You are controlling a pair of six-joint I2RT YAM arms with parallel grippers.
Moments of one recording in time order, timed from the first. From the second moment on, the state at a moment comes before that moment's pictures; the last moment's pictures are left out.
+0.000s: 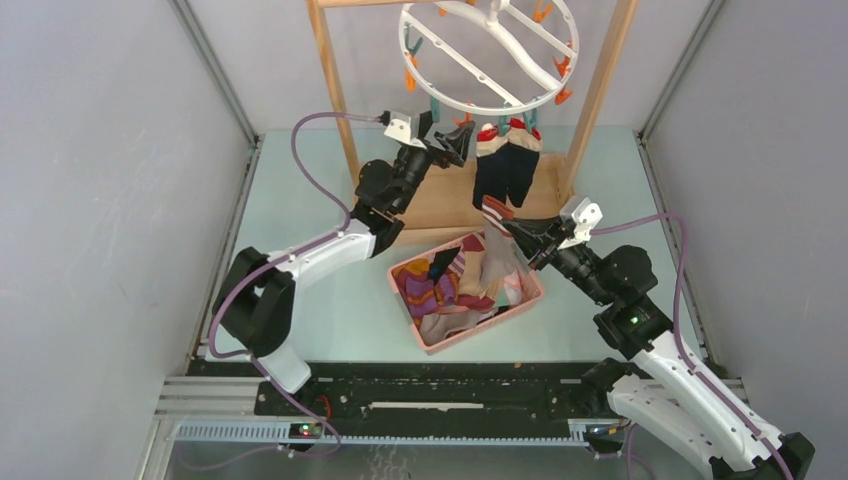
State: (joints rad) left arm -0.66 1.65 1.17 0.93 -0.07 -0.16; right arm 0.57 0.67 0.63 0.25 -0.26 0.00
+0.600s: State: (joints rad) left arm -0.70 1.65 1.17 0.92 -0.16 -0.16; right arm 0.56 0.67 0.63 0.25 -0.27 0.01
